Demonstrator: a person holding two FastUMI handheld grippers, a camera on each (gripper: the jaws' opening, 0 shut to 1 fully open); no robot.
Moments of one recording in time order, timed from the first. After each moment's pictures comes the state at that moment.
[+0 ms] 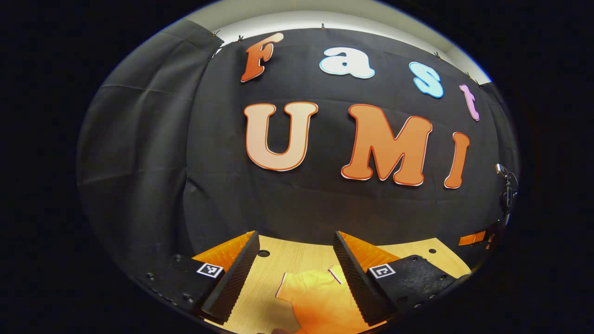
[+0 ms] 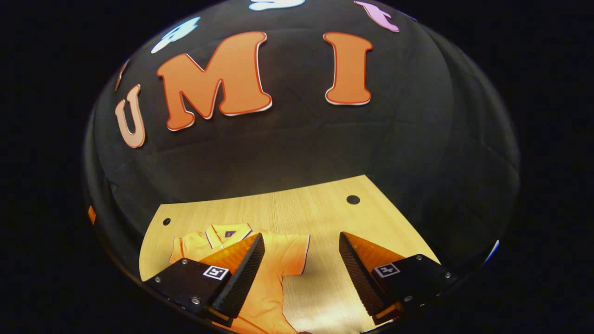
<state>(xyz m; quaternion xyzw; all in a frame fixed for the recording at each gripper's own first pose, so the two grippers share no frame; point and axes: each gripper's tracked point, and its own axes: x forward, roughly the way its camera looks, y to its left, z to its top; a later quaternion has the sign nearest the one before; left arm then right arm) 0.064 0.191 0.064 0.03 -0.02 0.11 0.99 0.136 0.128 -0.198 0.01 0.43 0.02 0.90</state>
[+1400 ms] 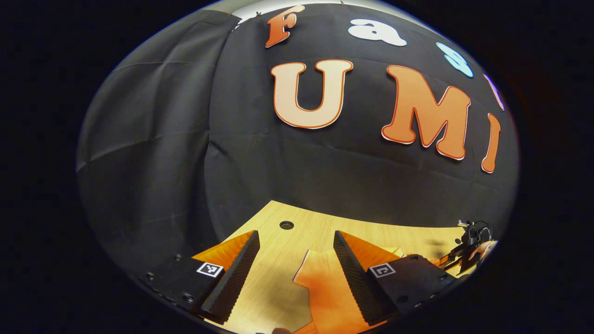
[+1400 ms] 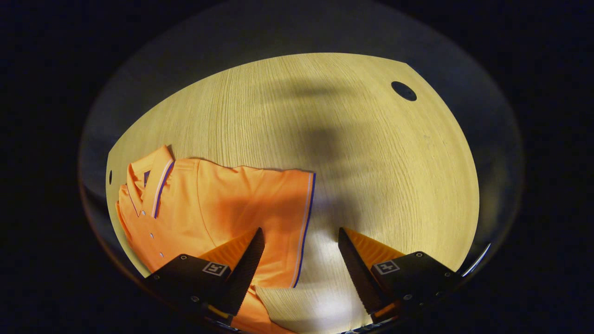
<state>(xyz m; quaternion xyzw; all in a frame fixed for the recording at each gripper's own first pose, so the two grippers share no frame) 0.097 0.241 -0.018 0.00 0.06 0.20 0.98 0.144 0.129 -0.474 -0.03 0.72 0.00 0.69</state>
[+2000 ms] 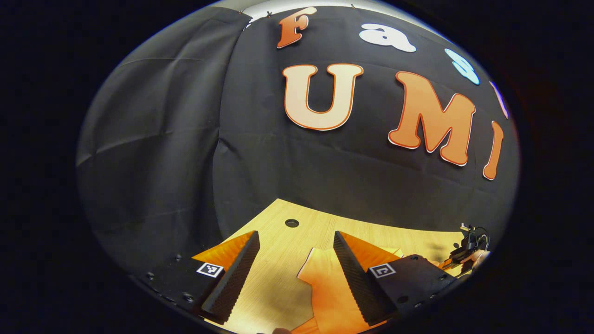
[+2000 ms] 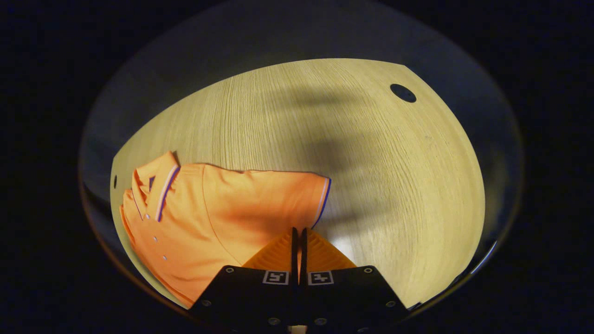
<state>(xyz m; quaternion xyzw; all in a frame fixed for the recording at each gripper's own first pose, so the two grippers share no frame) 0.073 0.249 -0.014 -0.02 0.05 0.21 0.98 0.147 0.154 -0.476 0.05 0.70 0.01 0.71</state>
